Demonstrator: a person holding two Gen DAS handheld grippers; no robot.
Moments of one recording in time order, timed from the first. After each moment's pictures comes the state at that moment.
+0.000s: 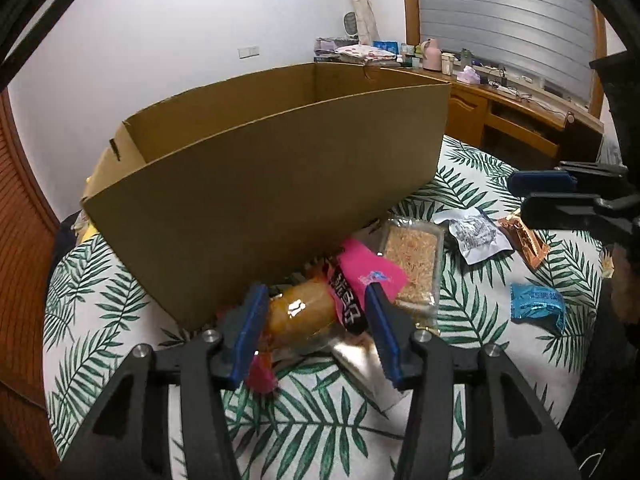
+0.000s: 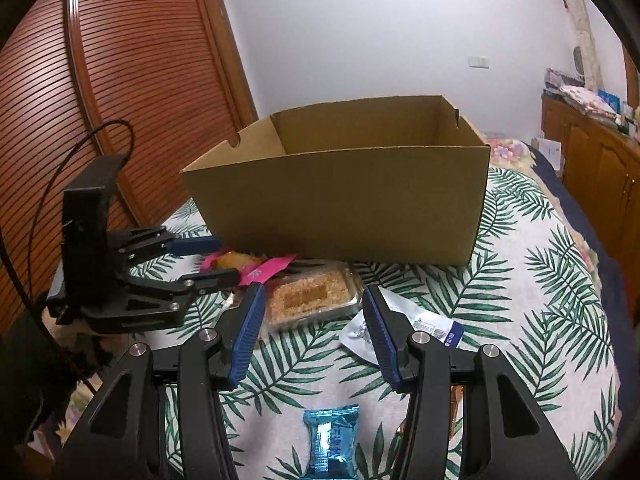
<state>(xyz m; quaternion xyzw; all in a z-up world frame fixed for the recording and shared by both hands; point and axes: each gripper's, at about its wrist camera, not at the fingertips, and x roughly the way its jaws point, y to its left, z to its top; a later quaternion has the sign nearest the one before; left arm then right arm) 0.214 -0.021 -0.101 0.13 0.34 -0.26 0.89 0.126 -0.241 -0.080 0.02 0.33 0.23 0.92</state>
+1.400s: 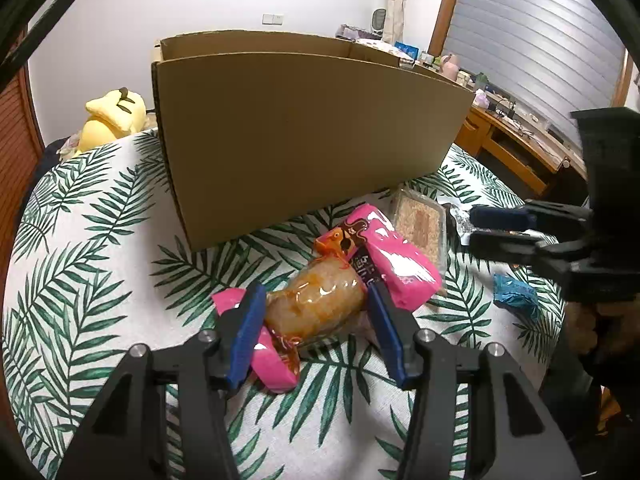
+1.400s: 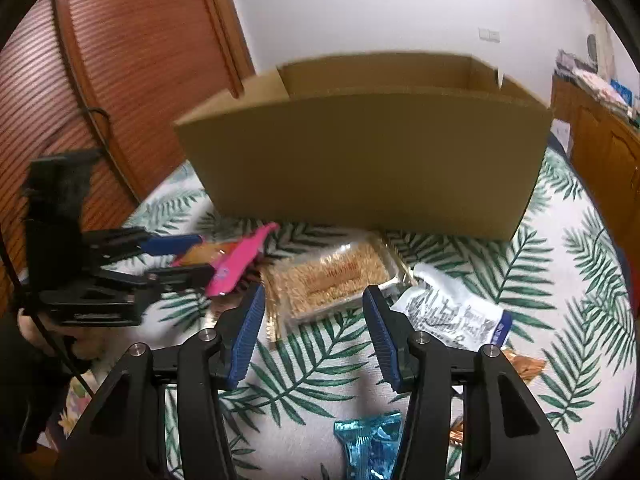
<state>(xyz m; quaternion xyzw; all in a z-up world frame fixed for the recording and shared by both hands) 0.205 0.032 -0.118 0.02 0.40 -0.27 0.88 0.155 -0.203 -0.110 0.00 0.40 0.23 0.89</state>
